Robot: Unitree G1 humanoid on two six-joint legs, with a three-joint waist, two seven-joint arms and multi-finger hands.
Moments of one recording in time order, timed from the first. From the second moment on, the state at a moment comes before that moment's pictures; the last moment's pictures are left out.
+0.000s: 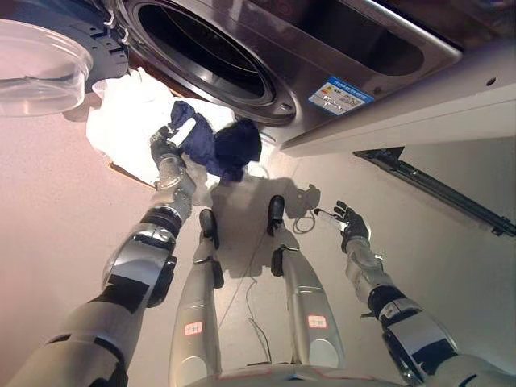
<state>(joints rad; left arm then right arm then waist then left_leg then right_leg) -0.96 0.24 -0.17 1.10 -0.89 -0.24 0.42 -0.50 -0.30 0.32 1.12 0.66 -0.22 -0.25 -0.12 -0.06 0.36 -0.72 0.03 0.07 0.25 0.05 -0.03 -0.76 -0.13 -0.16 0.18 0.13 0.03</state>
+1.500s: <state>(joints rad) -1.29 0.21 -0.10 1.05 -1.34 -0.35 0.21 -0.47 -0.30 0.28 1.02 0.70 -0.24 -0.17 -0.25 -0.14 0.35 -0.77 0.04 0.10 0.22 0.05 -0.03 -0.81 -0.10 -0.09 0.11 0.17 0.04</state>
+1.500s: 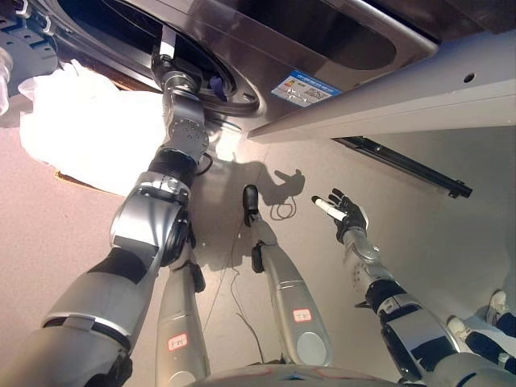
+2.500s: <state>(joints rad) -1.17 0.27 -0.29 1.31 -0.84 -0.18 0.31 -0.58 -0.29 0.28 1.19 0.66 -0.21 -0.20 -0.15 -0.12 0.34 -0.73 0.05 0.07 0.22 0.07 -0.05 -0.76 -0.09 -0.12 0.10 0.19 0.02</state>
